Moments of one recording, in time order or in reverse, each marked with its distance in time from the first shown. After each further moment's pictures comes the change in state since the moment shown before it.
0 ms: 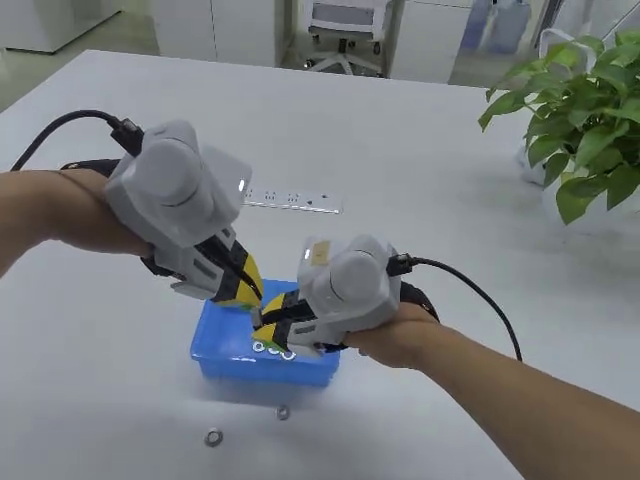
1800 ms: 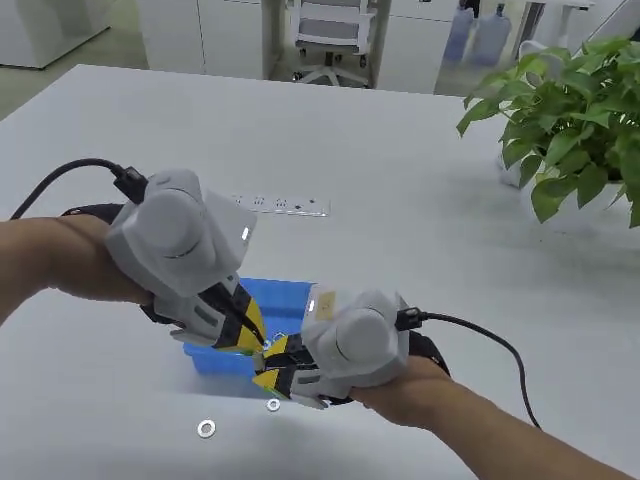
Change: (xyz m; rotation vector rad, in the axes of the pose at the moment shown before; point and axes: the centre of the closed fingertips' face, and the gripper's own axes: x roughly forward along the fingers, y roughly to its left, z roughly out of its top) left arm 0.020 -0.052 0.016 0.017 -0.010 -0.062; right arm -0.015 0.053 -0.022 0.018 0.010 -0.027
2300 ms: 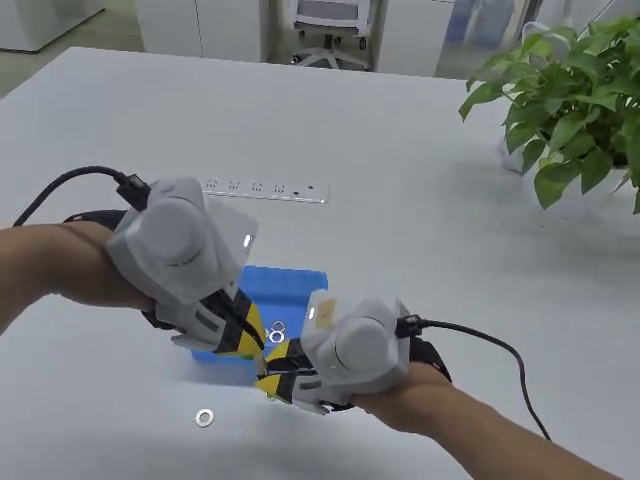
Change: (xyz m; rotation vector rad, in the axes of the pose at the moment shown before) left arm 0.018 -0.006 -0.007 -0.015 0.003 -0.036; right arm 0.006 0.009 -0.018 0.016 0.019 0.010
